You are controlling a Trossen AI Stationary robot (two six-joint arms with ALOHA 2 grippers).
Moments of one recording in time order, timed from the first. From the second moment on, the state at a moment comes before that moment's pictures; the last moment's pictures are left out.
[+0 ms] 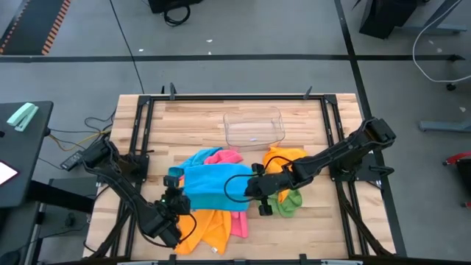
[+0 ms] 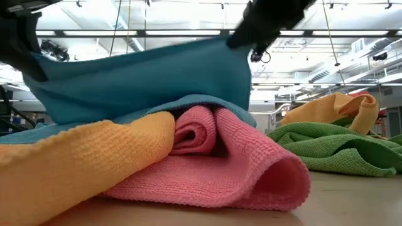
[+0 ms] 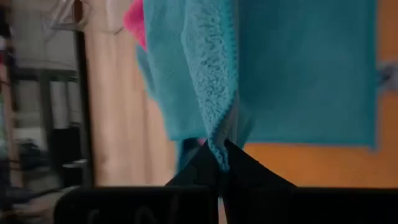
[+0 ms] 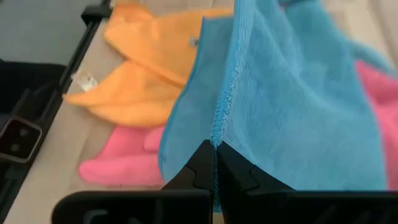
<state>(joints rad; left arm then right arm) -0.86 1.76 1.21 -1.36 -0.70 -0.79 0.38 1.63 1.09 -0.18 0.15 0.20</state>
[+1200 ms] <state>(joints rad) -0.87 1.75 1.20 -1.35 -0.67 -0.06 0.42 1.63 1.16 -0.29 0.12 0.26</state>
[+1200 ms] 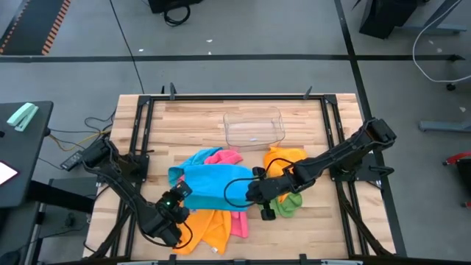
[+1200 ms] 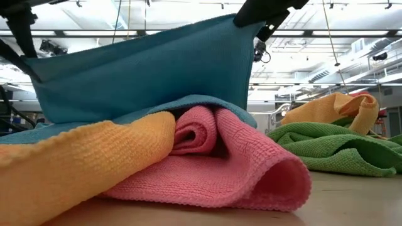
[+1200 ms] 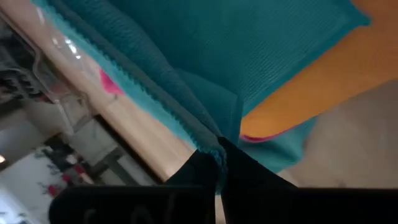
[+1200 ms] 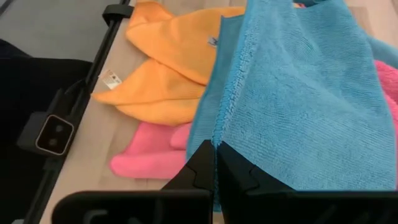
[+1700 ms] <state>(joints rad) -0.87 1.75 1.20 -1.46 -0.68 -0.07 0.43 1.63 1.22 -0.32 0.11 0.30</state>
